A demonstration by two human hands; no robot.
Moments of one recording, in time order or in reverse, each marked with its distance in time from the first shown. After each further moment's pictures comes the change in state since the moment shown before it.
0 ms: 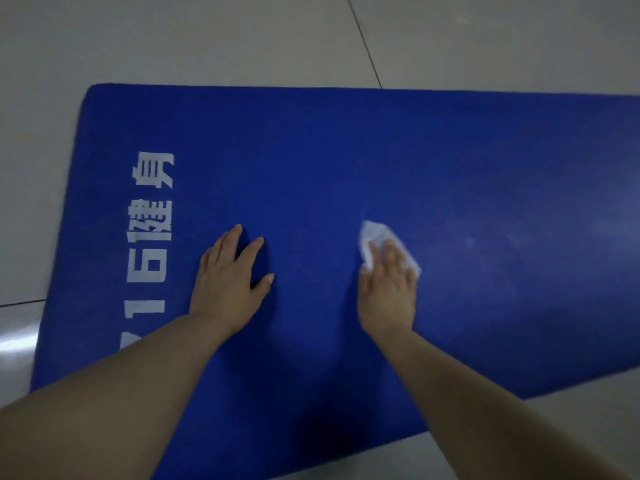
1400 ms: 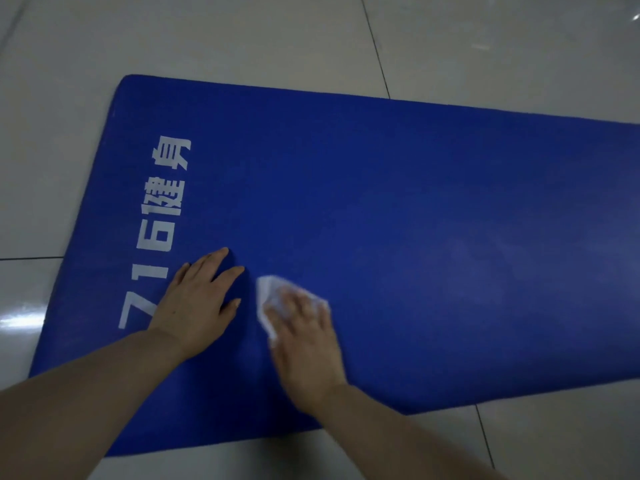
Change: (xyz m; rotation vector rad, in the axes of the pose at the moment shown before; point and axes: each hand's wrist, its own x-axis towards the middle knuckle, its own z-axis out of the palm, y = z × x) left_hand -0.070 -0.016 -0.003 0.154 -0.061 0.041; right_hand -0.101 -0.035 0.030 -0.102 -0.076 -0.603
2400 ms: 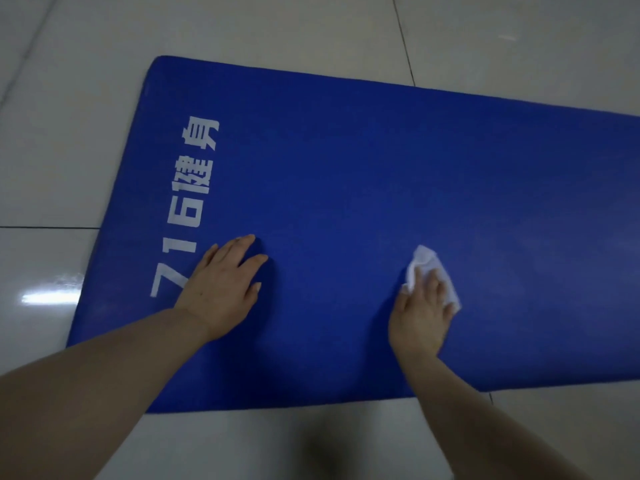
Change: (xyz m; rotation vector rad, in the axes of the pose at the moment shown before) left_hand -0.018 0.004 -0.004 0.014 0.025 0.058; right_hand -0.015 0.090 -0.024 0.121 0.034 0.780
